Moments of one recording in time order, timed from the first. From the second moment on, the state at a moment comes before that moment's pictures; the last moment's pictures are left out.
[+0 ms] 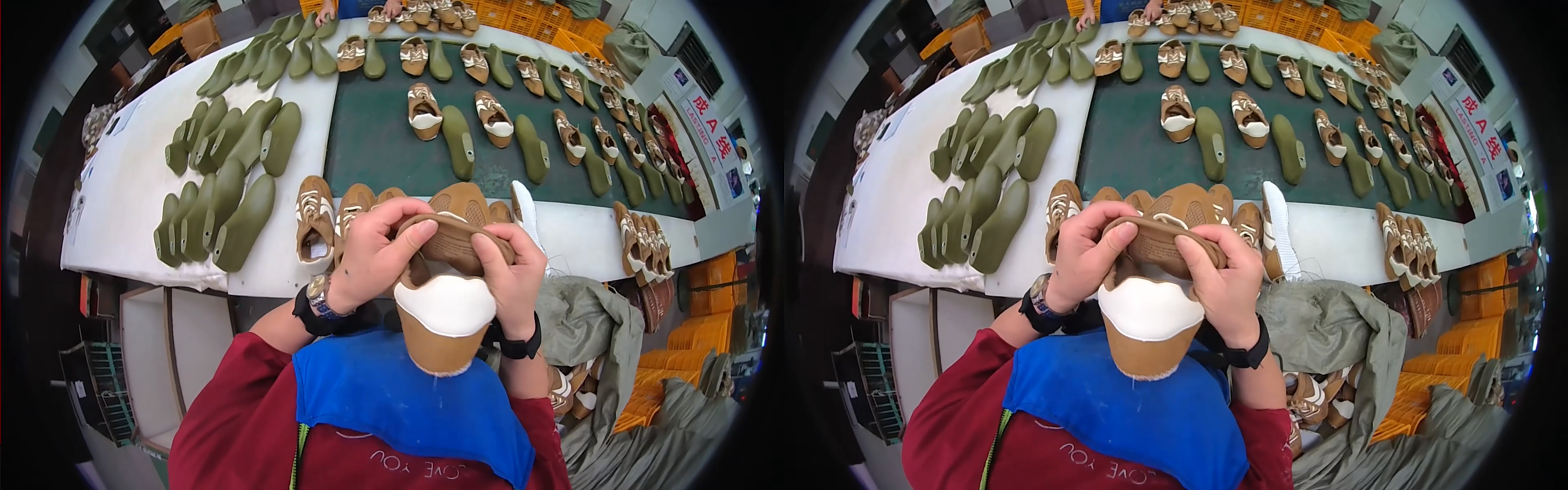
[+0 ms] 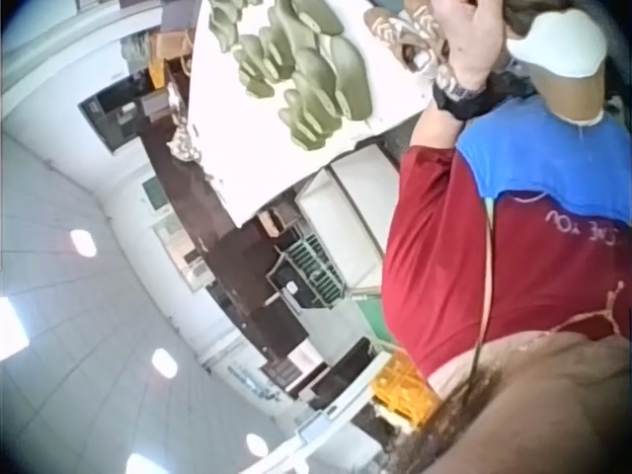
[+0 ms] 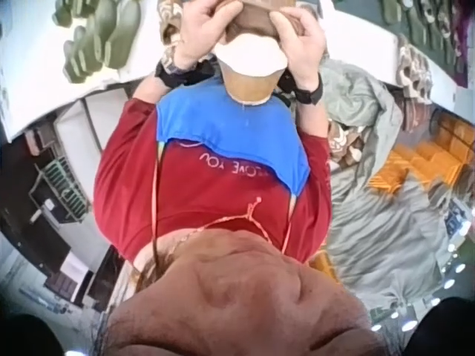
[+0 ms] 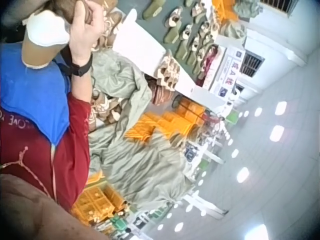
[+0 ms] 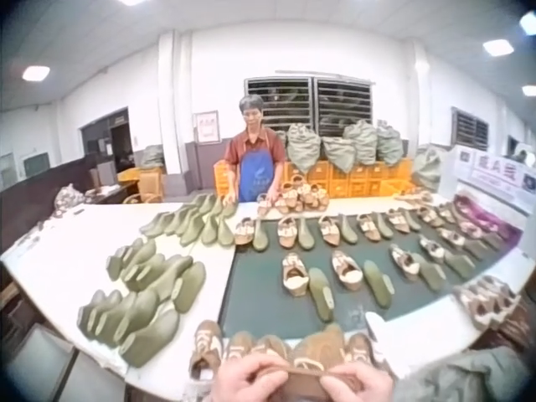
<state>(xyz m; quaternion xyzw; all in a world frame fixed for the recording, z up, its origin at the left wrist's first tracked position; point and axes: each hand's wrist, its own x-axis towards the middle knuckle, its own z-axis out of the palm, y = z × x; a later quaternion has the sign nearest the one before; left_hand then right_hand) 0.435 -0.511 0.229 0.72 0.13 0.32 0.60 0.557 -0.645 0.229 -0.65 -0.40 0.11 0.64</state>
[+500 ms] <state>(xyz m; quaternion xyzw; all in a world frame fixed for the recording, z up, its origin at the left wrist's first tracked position) 0.412 -0.528 0.248 0.57 0.07 0.26 0.77 0.536 -0.656 0.237 -0.58 -0.35 0.16 0.72</state>
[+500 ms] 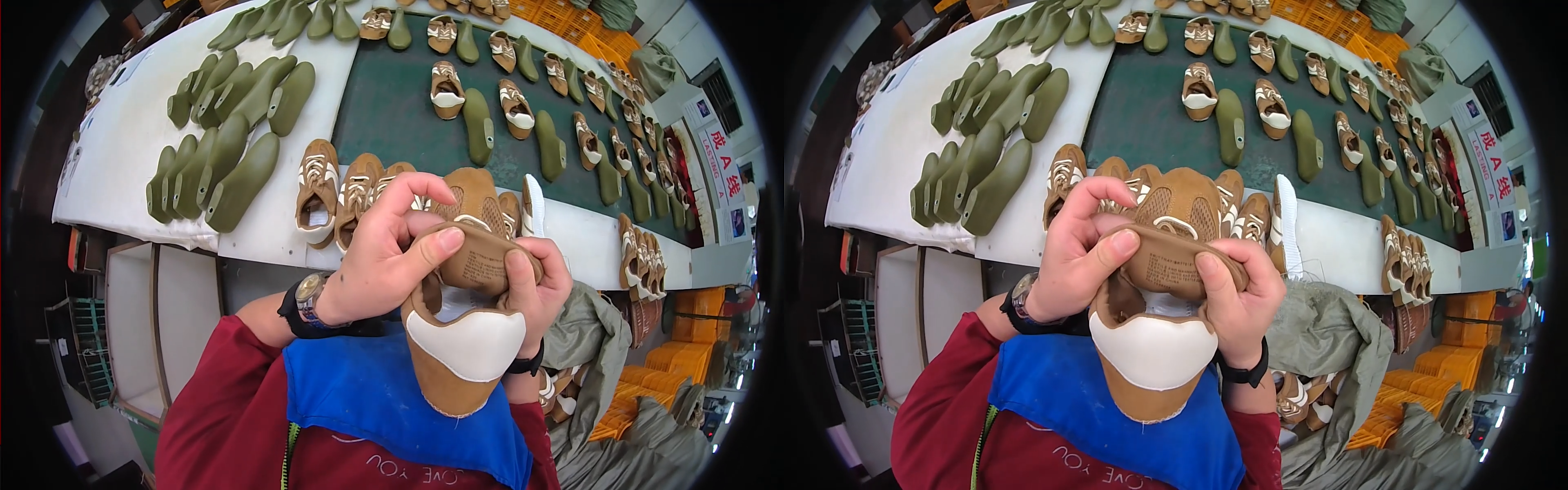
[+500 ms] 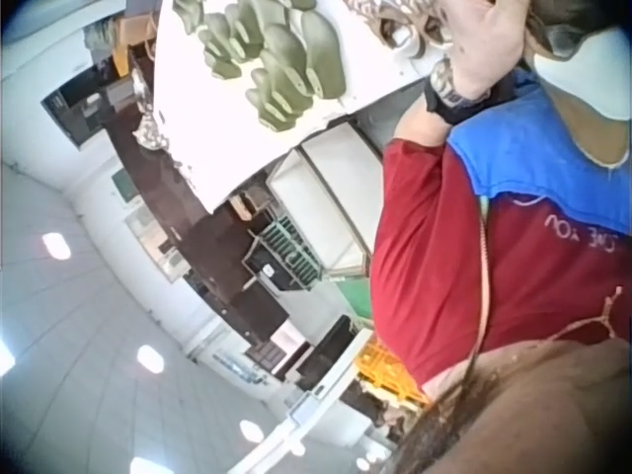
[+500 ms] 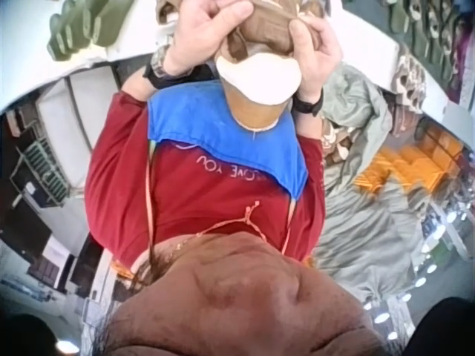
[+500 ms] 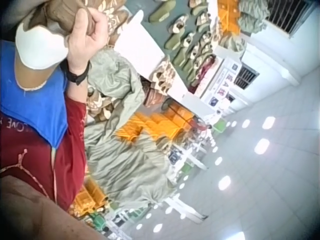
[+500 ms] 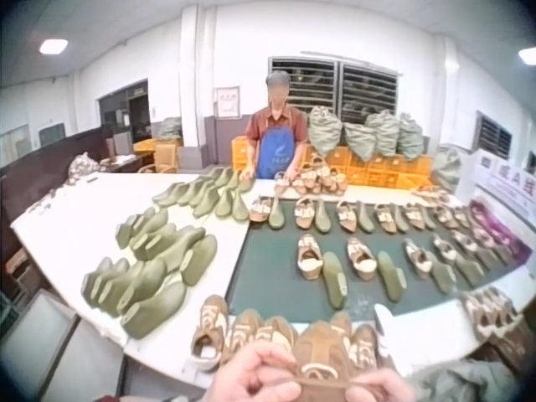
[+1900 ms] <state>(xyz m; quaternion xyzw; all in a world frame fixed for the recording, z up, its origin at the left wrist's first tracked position) 0.459 -0.484 0.182 0.45 0.17 0.16 0.86 0.573 -0.627 0.211 -0.68 -0.47 -0.05 0.56</state>
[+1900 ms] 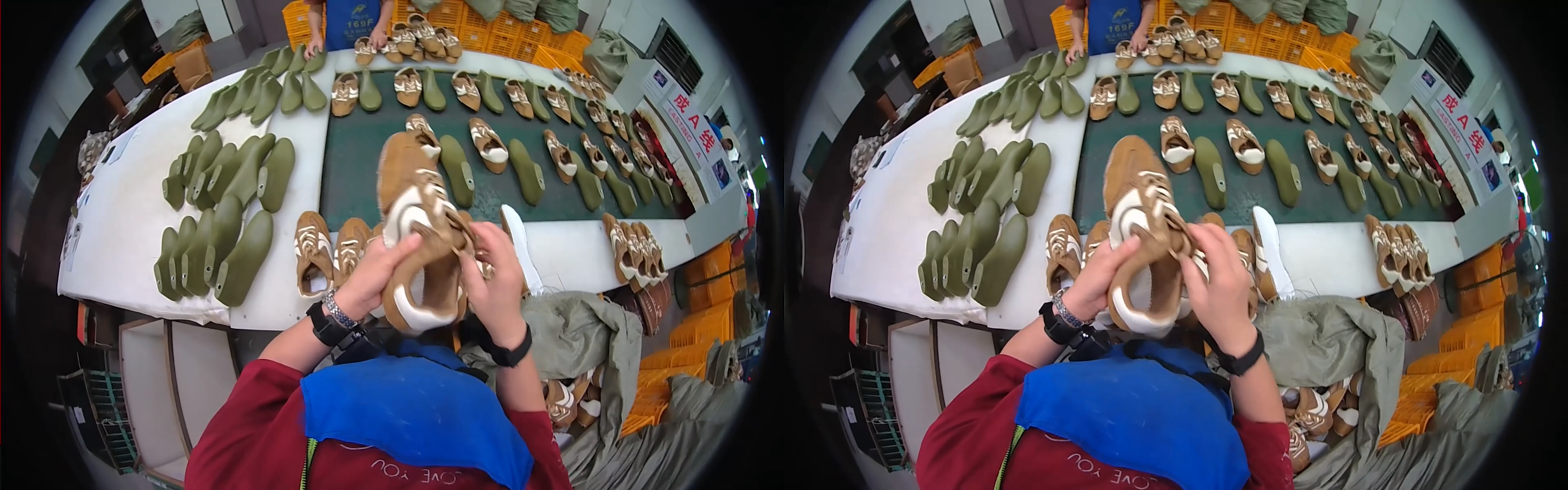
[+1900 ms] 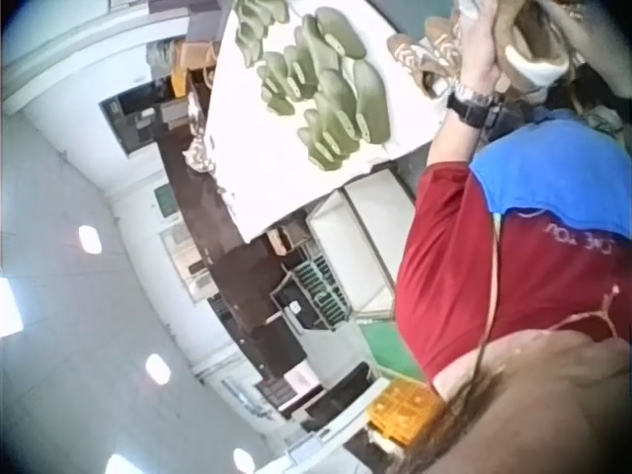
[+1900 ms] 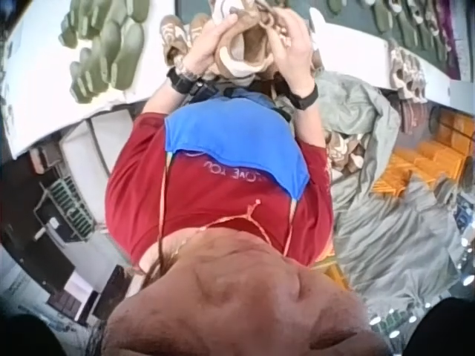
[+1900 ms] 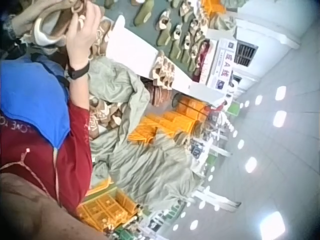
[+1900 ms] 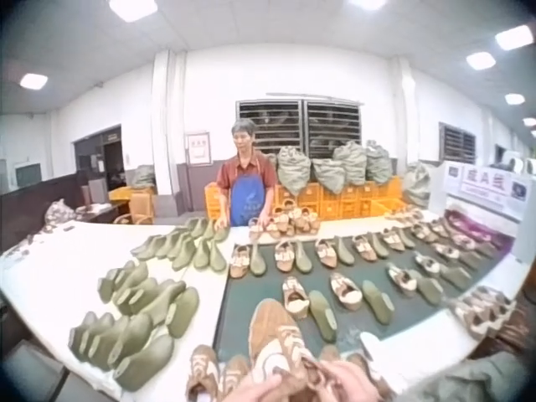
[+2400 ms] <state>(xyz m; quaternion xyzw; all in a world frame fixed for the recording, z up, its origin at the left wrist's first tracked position) 0.393 -0.398 0.148 0.54 0.29 0.14 0.78 0.585 -0.581 0.240 -0.72 -0.59 0.18 0.32</state>
